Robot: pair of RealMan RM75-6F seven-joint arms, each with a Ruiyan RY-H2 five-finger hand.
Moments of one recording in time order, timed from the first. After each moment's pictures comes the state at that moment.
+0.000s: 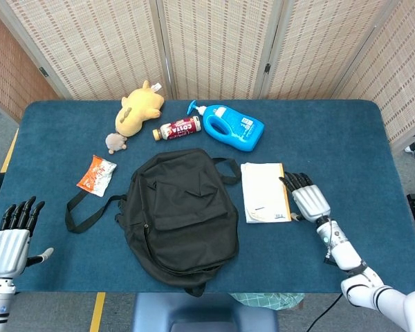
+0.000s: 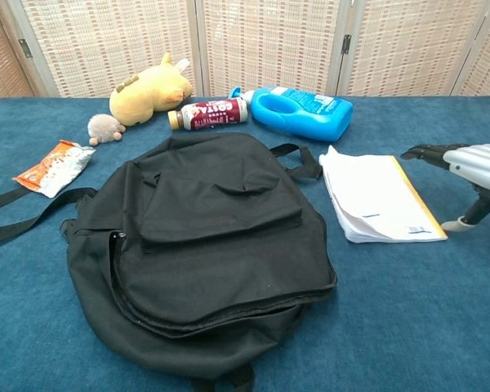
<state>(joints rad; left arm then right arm) -0.13 -1.18 -0.06 -1.62 1.46 1.47 0.20 0.55 -1.62 0.06 -0.90 -1.50 0.99 0.11</state>
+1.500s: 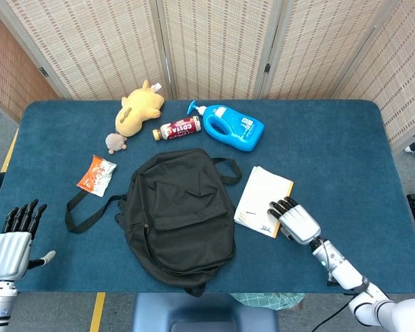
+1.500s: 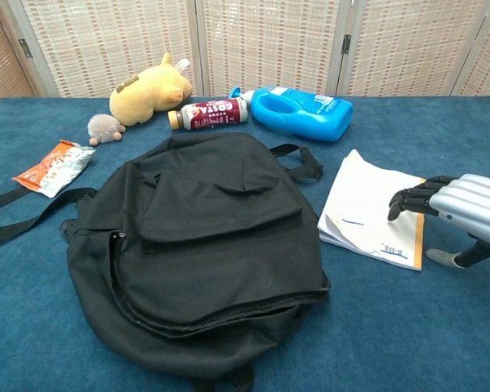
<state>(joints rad) -0.12 -1.18 -0.05 -1.63 1.46 1.47 0.20 0.49 -1.72 -0.10 -0.71 -1.72 1.23 0.13</state>
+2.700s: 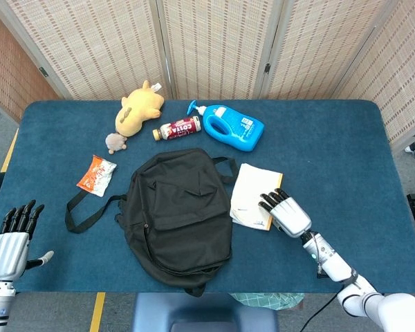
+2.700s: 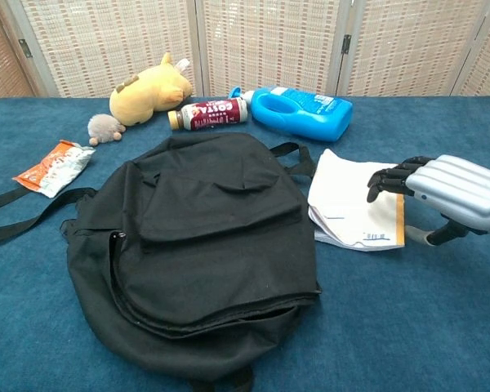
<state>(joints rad) -0.12 -1.19 -0.05 -1.61 1.45 1.46 0.17 0.54 -1.78 -0.06 -0.66 -1.71 1.27 0.13</state>
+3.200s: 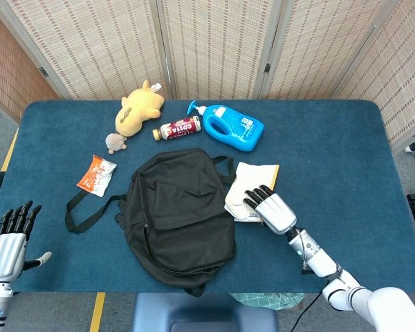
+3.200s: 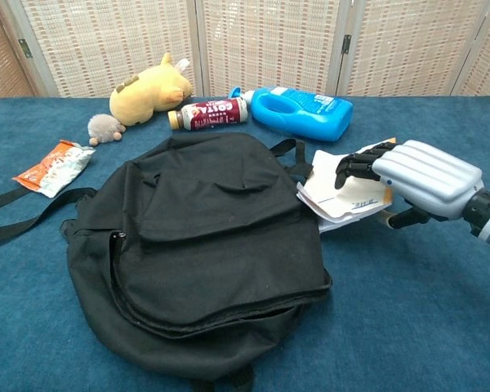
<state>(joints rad) -0.11 -1.19 -0.05 -1.59 1.45 1.47 0.14 0.60 -1.82 -0.02 -0.70 -1.70 1.29 0.10</state>
